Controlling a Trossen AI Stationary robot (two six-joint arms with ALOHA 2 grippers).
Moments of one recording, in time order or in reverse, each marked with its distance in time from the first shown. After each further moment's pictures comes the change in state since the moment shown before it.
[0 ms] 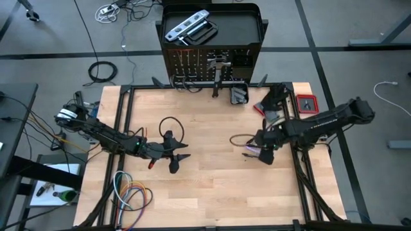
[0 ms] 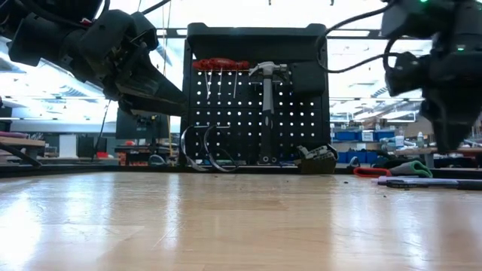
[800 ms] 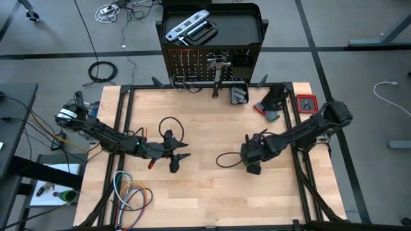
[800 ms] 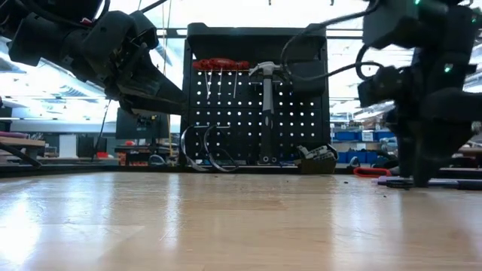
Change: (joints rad) left arm 0.000 0.000 0.000 0.004 -0.013 0.025; right arm 0.138 0.407 0.125 0.226 0.191 -0.122
